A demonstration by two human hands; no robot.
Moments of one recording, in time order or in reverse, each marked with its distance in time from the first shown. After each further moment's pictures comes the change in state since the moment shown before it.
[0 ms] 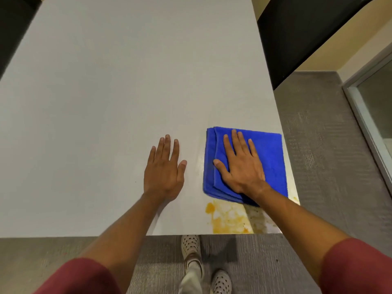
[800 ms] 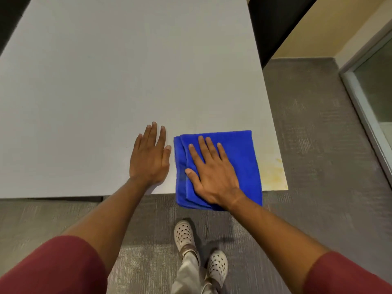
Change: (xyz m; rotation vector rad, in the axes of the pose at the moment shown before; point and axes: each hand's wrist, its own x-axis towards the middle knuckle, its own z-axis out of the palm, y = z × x) left_hand -0.059 0.003 0.003 -0.015 0.019 -0.021; right_hand -0.101 -0.055 0.025 0.074 0.037 -0.175
